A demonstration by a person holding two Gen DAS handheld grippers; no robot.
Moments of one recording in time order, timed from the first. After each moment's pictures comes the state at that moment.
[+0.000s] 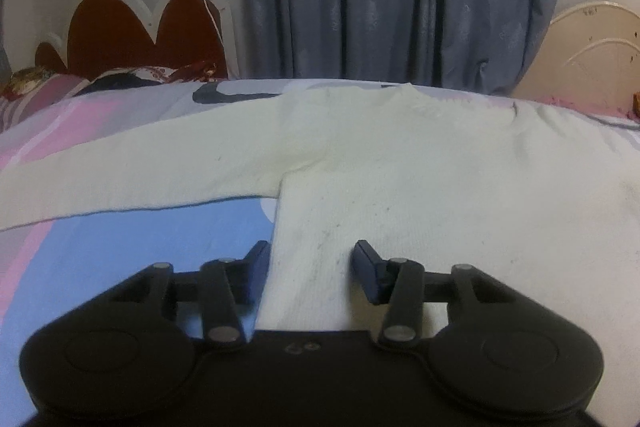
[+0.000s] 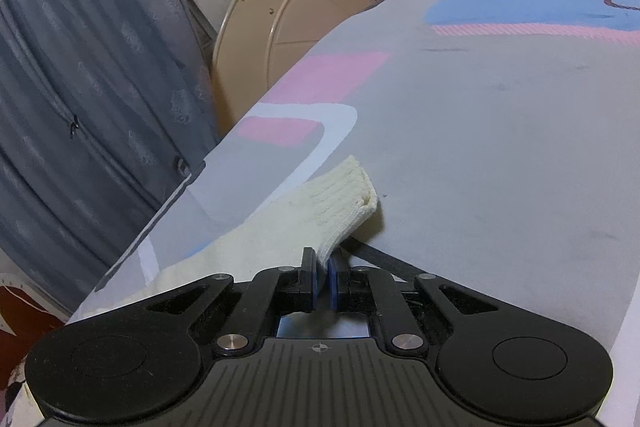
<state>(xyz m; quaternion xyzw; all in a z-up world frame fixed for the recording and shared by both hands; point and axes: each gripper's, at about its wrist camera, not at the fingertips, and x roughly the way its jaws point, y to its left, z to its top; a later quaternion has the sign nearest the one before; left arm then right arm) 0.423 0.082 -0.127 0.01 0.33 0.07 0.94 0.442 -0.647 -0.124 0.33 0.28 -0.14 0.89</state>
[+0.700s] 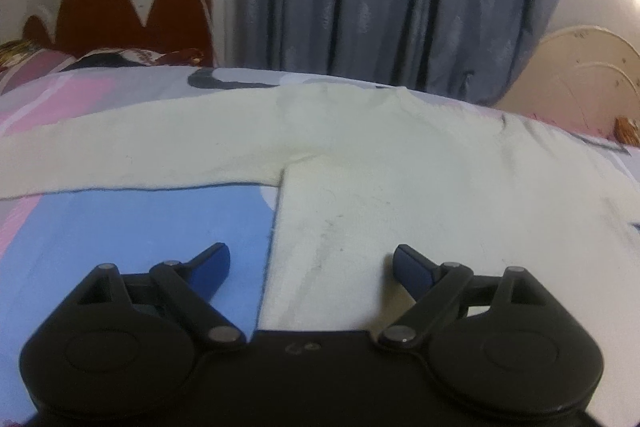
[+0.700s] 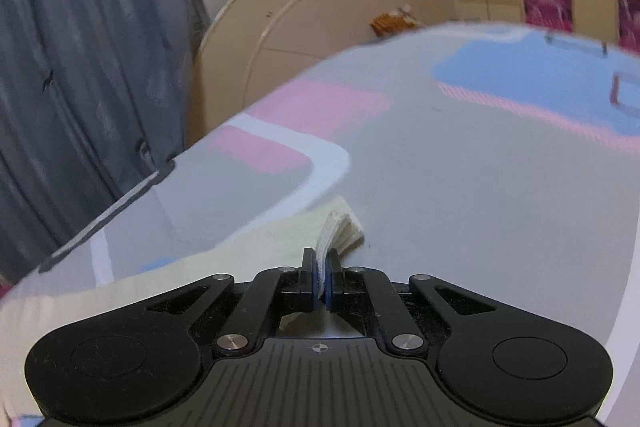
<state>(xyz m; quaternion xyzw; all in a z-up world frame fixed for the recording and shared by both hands) 0.420 0.101 -0.129 -0.04 0.34 0.04 0.94 0.468 -0.622 -0.093 0.20 0.29 -0.18 0.92</state>
